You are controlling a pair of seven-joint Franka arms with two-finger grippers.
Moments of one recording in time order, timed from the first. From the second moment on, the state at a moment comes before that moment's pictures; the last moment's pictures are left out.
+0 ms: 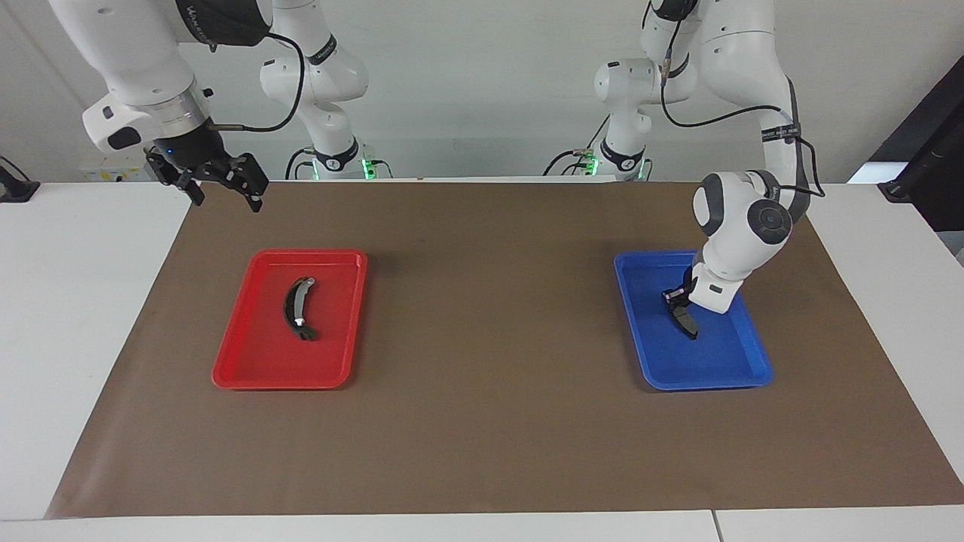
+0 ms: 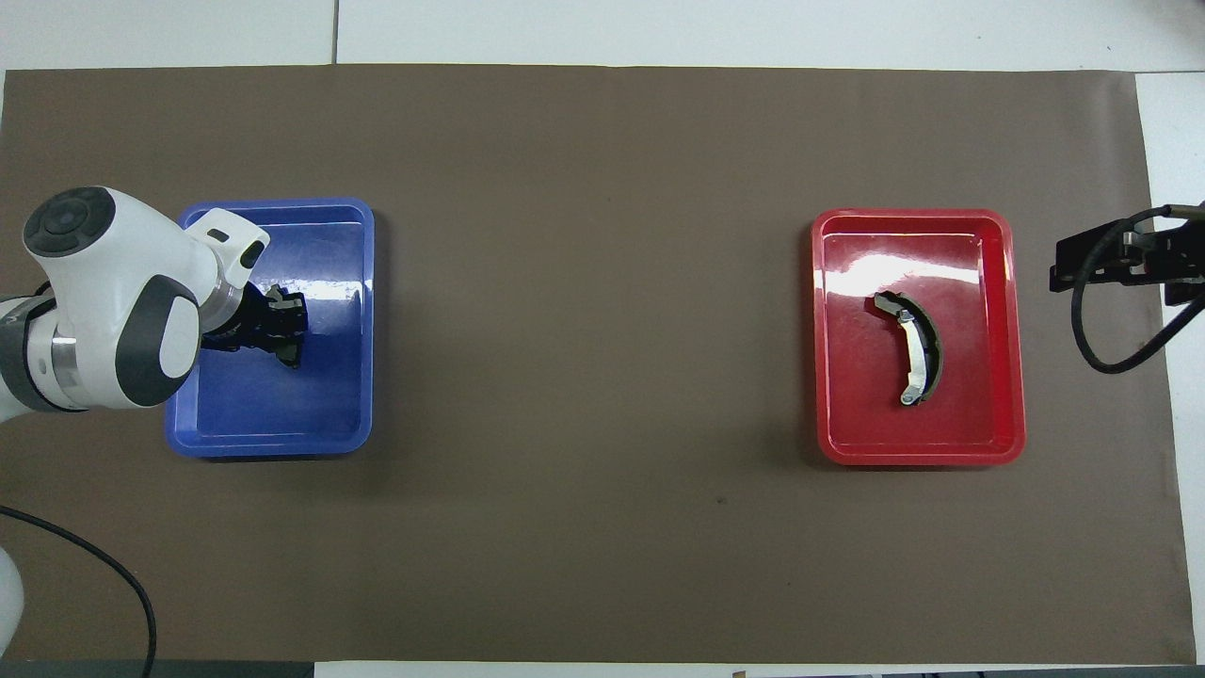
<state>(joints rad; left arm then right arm) -0.06 0.21 -0.03 -2.04 -0.01 2.12 -0.29 0.08 -0.02 -0.08 -1.58 -0.02 1.53 0.15</state>
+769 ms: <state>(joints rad) -0.28 0.21 -0.04 -1.88 -0.01 2.03 -0.29 0.08 -0.04 -0.08 -1.66 -0.02 1.63 0.15</state>
